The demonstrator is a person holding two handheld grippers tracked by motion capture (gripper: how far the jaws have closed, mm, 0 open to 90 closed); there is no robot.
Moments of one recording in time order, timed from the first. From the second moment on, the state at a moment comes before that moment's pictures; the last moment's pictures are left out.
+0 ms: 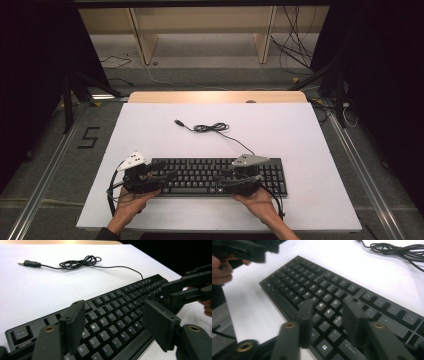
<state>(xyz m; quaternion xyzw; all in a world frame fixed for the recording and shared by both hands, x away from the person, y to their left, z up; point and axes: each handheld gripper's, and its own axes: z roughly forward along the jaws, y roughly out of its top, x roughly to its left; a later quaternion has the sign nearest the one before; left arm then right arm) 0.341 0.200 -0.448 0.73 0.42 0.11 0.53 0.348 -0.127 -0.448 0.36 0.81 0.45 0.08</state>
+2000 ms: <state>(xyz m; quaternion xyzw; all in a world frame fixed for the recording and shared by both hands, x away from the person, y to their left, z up) 0.315 0.210 -0.458 0.73 0.40 0.12 0.54 0.358 -0.105 -0.475 0.36 0.84 0.40 0.06</state>
